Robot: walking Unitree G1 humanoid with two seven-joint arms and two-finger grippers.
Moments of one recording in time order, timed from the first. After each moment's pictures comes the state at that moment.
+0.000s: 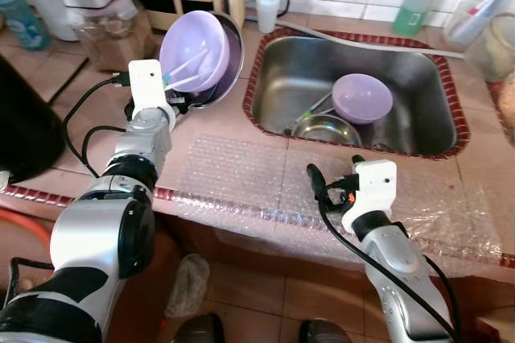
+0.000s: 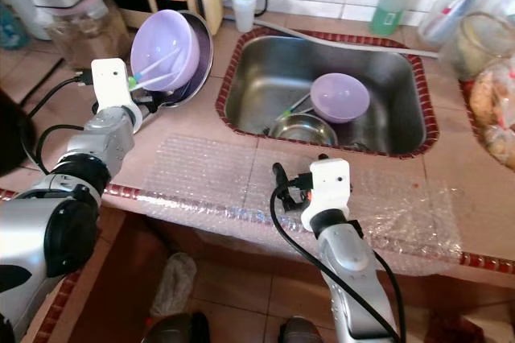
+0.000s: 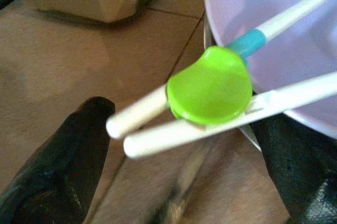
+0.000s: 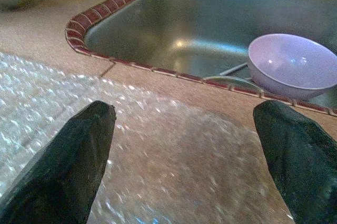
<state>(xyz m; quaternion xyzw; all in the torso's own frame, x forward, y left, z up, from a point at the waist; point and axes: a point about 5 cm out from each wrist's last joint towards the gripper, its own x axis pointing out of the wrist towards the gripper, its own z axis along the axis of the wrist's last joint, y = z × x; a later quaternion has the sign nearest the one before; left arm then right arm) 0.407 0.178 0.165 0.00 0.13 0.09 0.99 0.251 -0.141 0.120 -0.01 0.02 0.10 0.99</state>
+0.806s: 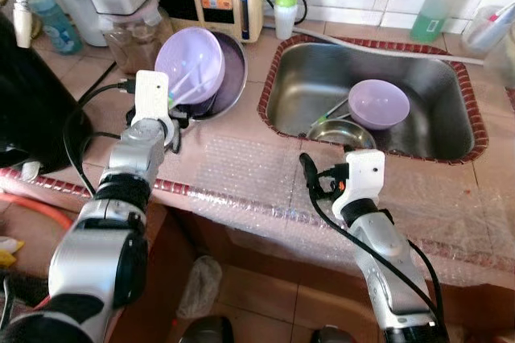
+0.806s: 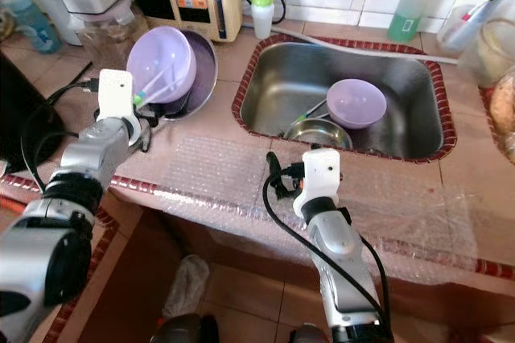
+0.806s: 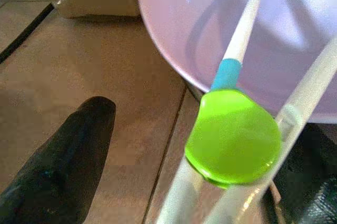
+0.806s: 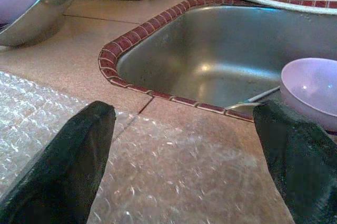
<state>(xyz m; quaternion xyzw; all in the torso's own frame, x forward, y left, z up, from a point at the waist) 0.394 0.177 0.155 0.07 0.15 0.02 0.99 0.274 -0.130 0.115 0.00 0.00 0.11 0.99</state>
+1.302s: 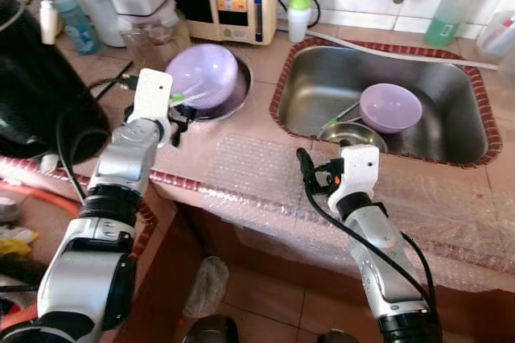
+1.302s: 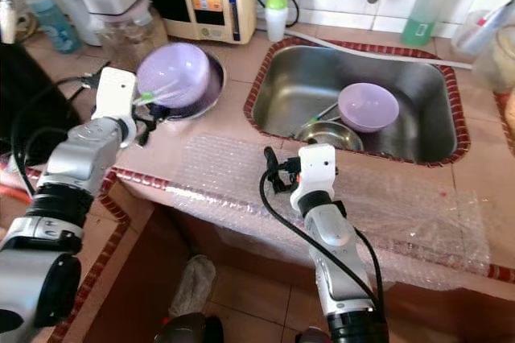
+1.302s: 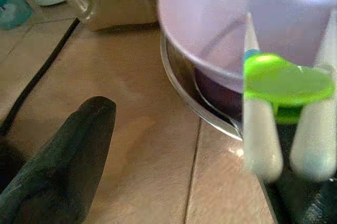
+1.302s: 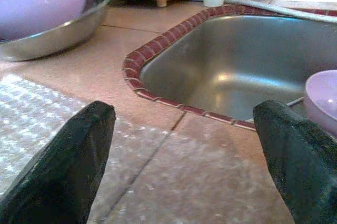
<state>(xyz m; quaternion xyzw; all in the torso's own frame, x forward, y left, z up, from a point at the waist) 0.383 0.180 0.167 0.12 0.15 -0.02 0.98 0.284 -0.126 0.113 0.00 -0.01 0.11 0.99</state>
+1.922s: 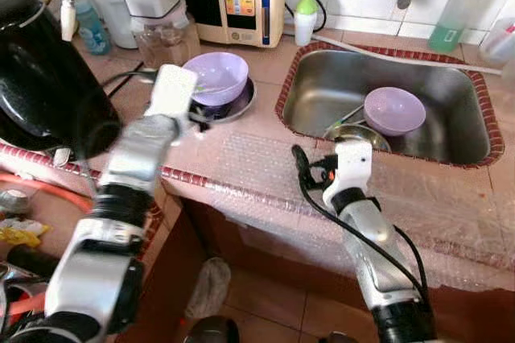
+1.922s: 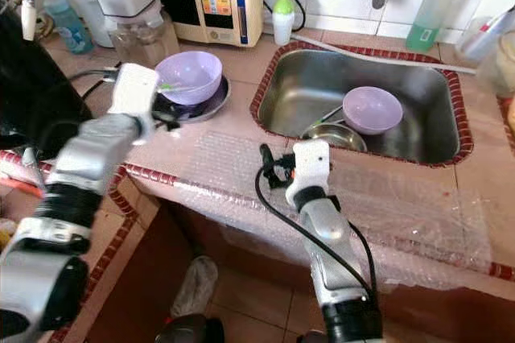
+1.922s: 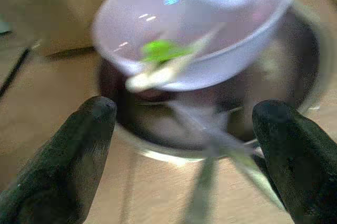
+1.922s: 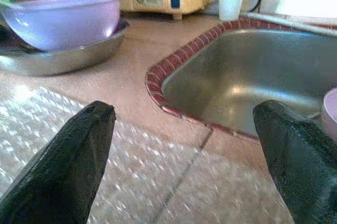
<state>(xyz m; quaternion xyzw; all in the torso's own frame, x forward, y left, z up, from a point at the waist) 0.381 0.138 0.176 0.13 0.14 -0.11 0.98 0.295 -0.119 0.115 0.00 -0.02 0.12 0.99</state>
